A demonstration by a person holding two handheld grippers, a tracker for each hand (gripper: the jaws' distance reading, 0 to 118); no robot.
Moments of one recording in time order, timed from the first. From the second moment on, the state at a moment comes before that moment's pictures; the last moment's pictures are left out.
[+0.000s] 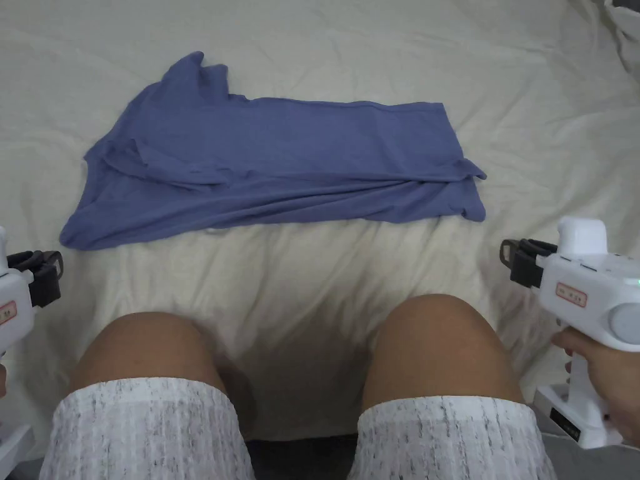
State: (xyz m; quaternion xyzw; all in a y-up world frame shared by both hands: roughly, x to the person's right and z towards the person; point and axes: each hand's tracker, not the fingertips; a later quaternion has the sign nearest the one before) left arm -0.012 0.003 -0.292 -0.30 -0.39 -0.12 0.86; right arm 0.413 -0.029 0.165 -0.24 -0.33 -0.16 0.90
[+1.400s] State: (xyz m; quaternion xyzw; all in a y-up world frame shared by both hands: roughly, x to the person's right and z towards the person) left arm 0.052 -0.017 -0.344 -0.33 -0.41 -0.14 0.84; right arm 0.499 -0.050 0.065 -0.34 -0.28 -0.12 0.89
